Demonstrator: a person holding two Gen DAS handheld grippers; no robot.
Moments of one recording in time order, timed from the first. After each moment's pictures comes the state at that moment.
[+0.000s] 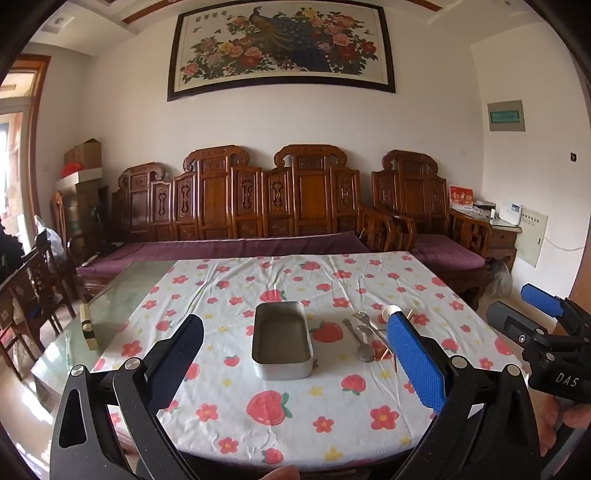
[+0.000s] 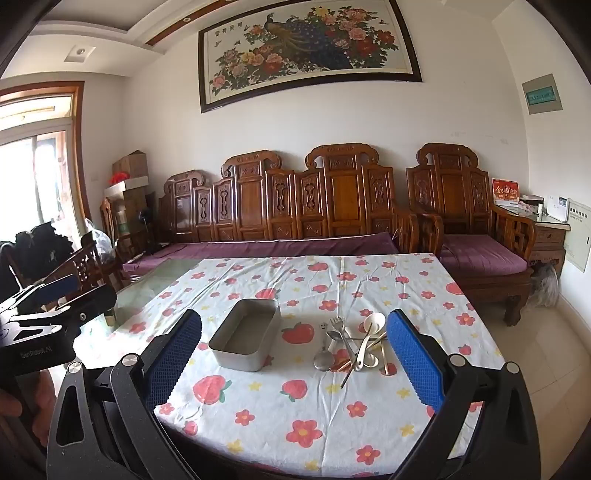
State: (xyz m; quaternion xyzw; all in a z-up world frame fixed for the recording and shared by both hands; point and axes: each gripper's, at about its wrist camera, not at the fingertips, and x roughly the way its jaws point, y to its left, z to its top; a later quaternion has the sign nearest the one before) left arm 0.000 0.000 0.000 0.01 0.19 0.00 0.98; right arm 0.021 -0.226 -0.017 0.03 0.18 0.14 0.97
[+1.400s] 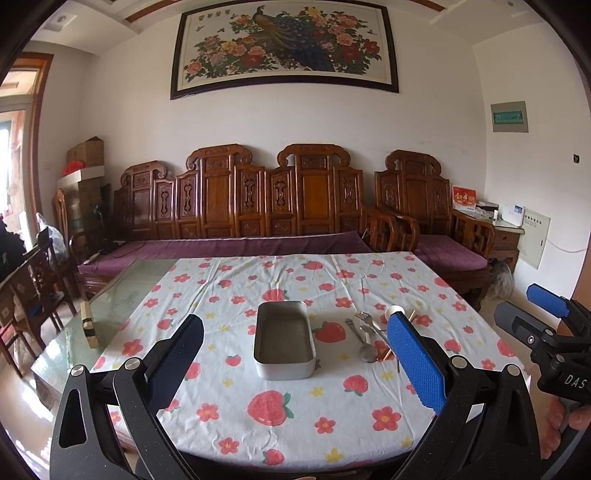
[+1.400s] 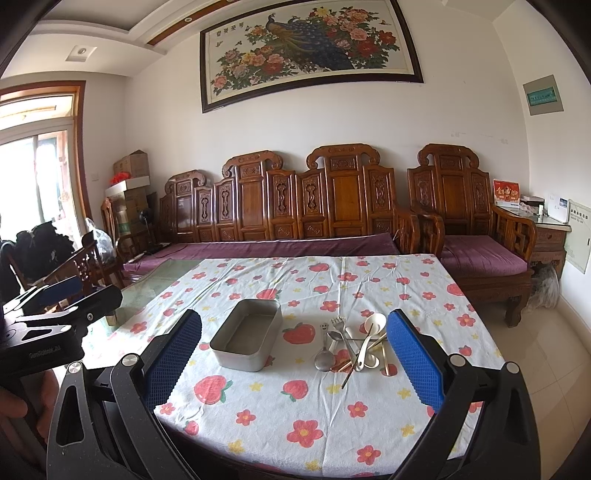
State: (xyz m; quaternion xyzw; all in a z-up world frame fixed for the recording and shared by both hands) left arm -0.001 0.005 -0.004 0.01 0.19 0.00 0.98; right arm 0.020 -0.224 -0.016 0.03 0.18 0.14 0.97
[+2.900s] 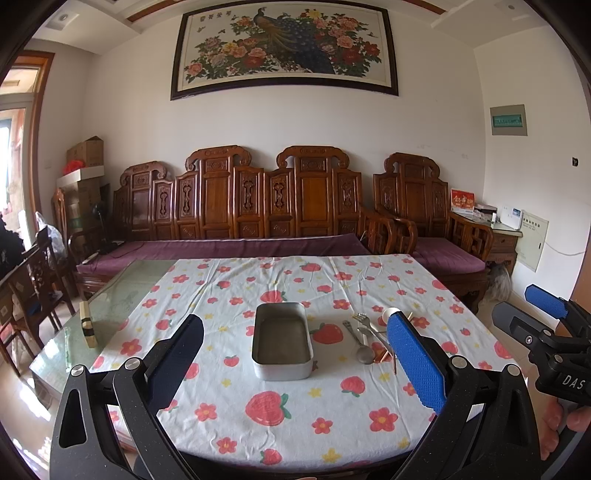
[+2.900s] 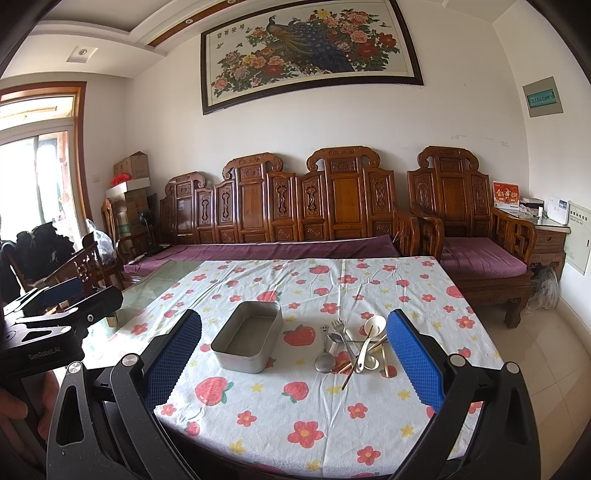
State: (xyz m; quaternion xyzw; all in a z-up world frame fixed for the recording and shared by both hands) left arm 0.004 0.006 -0.004 0.01 0.19 0.00 0.98; right arm 0.017 -0.220 -0.014 0.03 0.18 0.14 0.97
